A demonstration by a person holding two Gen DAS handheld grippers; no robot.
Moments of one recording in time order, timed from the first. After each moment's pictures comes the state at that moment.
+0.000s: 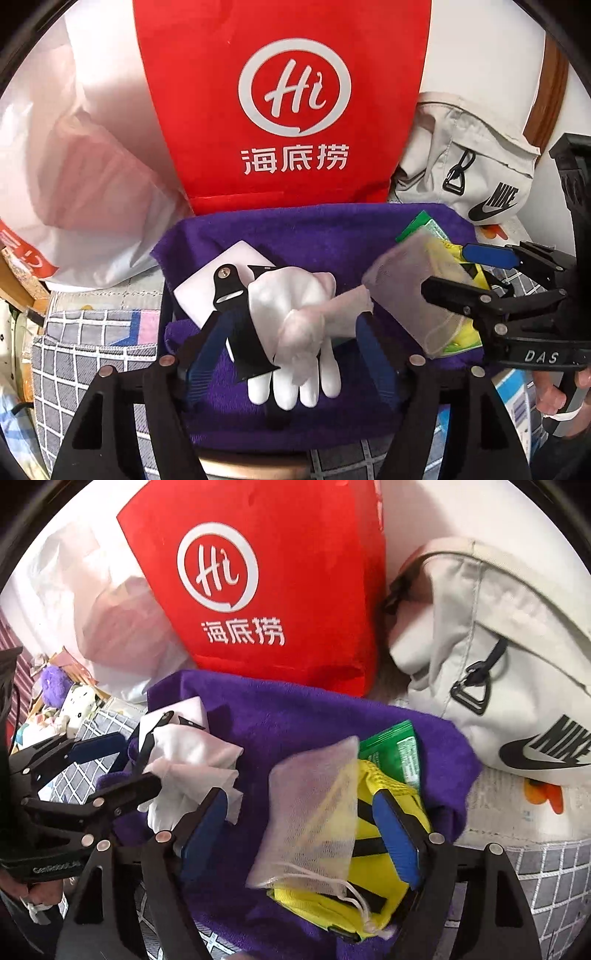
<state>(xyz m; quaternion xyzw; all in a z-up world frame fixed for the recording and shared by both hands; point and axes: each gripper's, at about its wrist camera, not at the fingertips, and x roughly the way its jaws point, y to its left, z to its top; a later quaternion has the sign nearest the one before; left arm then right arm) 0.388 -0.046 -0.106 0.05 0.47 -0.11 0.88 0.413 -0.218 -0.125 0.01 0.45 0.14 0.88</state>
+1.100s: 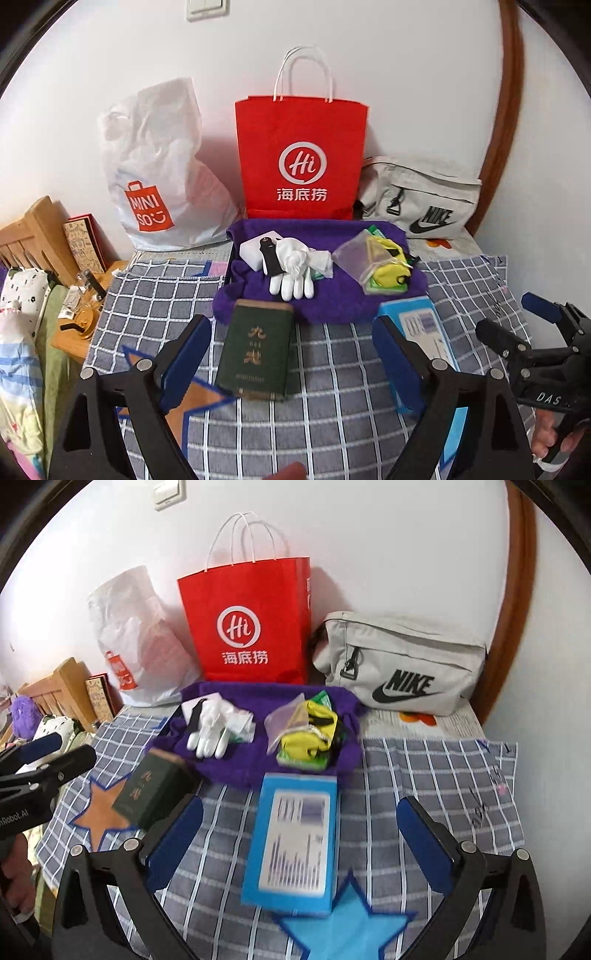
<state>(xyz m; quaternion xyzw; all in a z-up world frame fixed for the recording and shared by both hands) 0.172 -0.014 0.004 0.02 0.38 -0.07 0.92 0.157 -0.225 -0.035 0.01 0.37 0.01 0.93</state>
